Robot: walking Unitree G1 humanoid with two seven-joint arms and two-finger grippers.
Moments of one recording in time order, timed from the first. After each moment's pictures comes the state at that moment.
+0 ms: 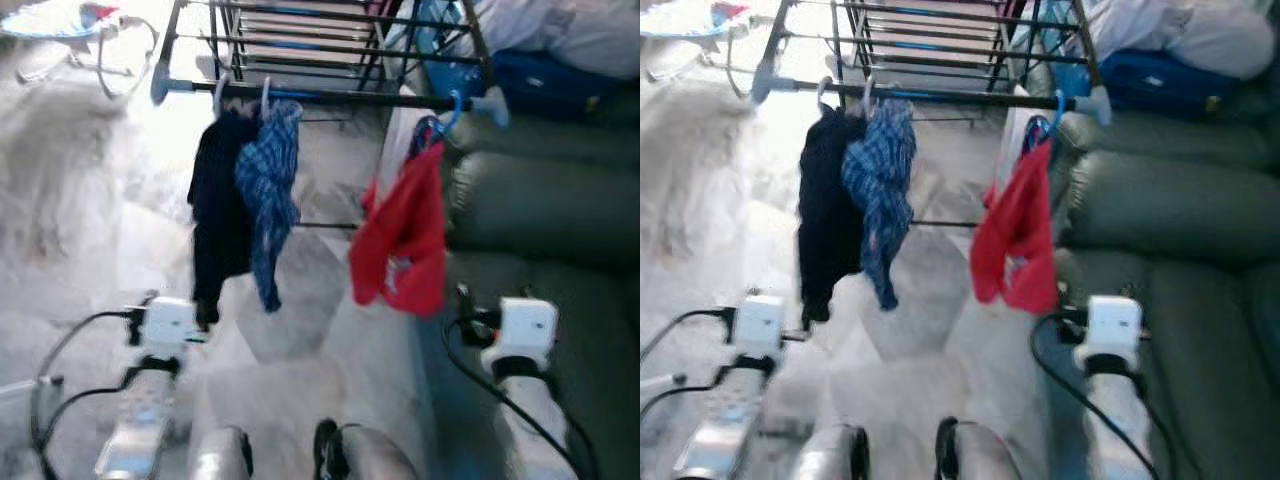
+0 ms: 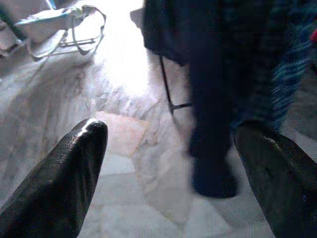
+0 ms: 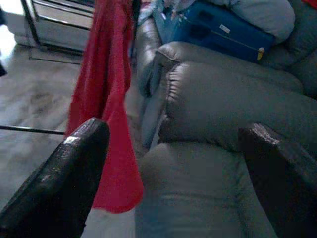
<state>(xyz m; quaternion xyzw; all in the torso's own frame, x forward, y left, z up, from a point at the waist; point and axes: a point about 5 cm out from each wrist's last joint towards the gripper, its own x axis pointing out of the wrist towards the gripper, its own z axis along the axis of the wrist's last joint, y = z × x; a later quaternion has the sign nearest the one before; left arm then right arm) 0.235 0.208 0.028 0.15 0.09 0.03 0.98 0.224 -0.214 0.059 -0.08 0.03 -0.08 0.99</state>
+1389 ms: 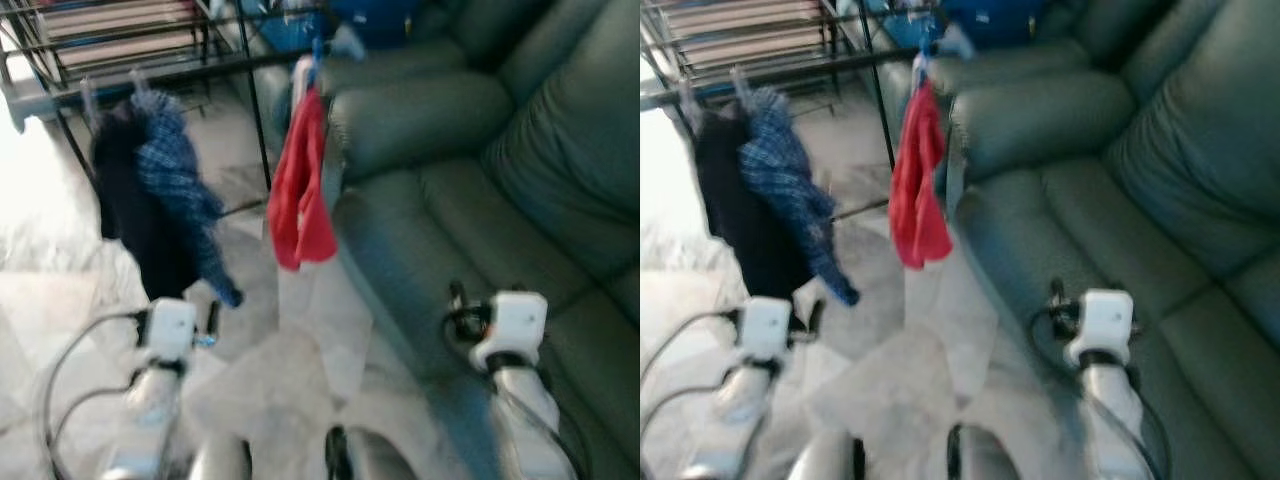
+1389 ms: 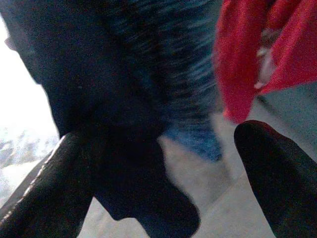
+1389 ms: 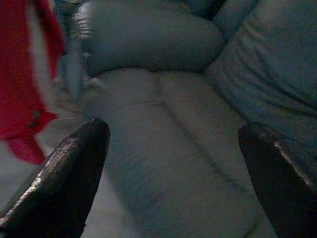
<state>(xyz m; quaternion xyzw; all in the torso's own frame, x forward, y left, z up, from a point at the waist) 0.229 0.206 0.019 0.13 0.12 0.02 0.98 0.233 -0.205 0.052 -0.06 0.04 -0.06 1.00</state>
